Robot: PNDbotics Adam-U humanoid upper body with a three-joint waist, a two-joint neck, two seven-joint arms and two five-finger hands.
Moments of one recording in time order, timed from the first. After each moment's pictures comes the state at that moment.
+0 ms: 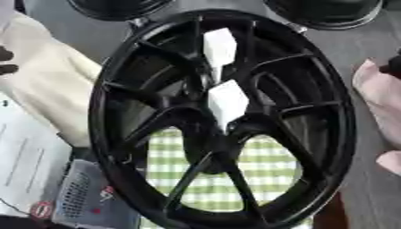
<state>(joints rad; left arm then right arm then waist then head) -0.28 0.34 0.14 -1.95 0.22 0.19 0.32 -0.22 -0.49 -0.15 -1.86 -0.36 0.02 0.13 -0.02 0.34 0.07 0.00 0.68</state>
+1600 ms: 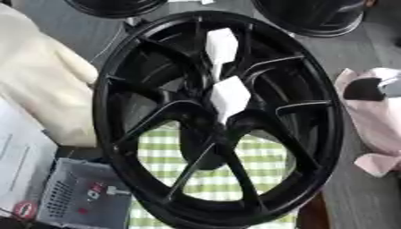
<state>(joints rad) -0.25 0.37 0.13 -1.93 0.21 0.20 0.31 -0.82 -1.05 0.36 -1.94 -0.06 -0.21 0.54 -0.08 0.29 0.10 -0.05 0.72</state>
